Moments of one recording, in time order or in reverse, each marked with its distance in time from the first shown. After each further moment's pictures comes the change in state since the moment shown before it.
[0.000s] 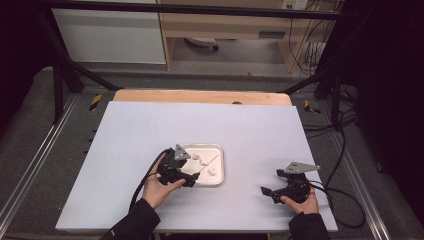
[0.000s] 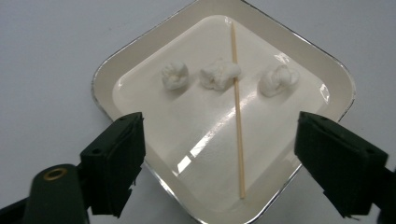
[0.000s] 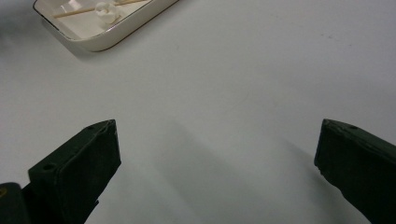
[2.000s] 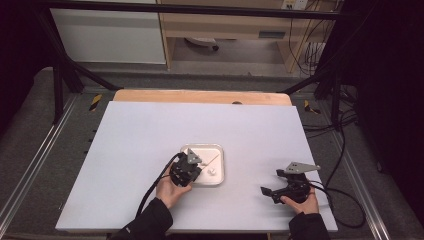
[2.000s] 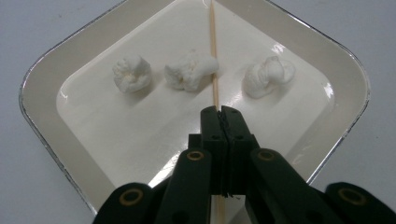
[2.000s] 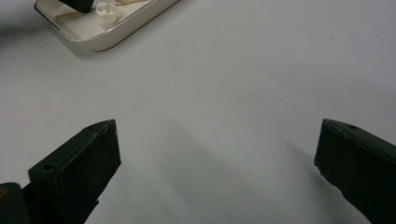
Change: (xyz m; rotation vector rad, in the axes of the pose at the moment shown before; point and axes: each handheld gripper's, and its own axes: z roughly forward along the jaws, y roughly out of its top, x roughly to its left) left arm -0.015 -0.001 0.032 0.032 -0.008 0.024; right arm 0.000 0.000 0.000 0.000 0.003 -0.002
